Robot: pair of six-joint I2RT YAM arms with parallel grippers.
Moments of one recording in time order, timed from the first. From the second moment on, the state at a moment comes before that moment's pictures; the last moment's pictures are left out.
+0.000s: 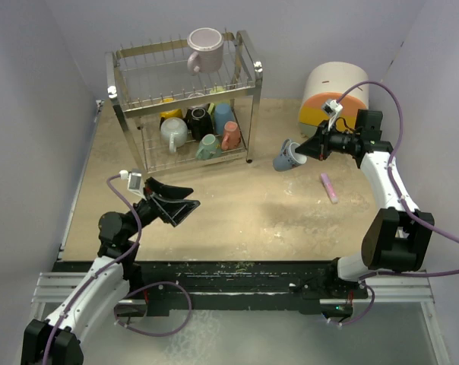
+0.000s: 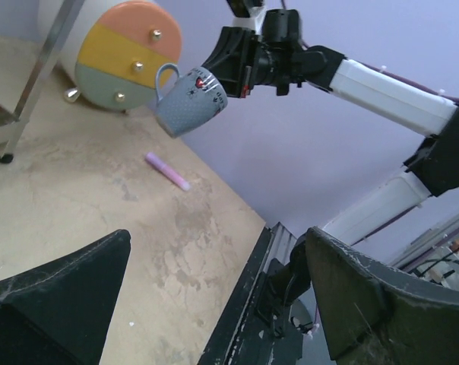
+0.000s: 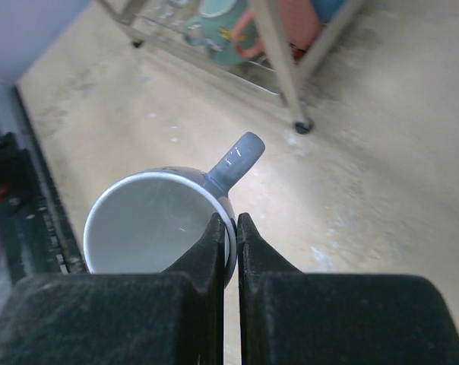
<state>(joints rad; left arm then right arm) -0.27 0.57 0.15 0.74 0.66 -0.93 -0.12 1.47 1.19 -0.45 -1.02 -0.27</state>
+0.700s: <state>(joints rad) -0.71 1.05 0.21 1.23 0.43 -0.69 0.17 1.35 1.26 -0.93 -1.43 -1.02</state>
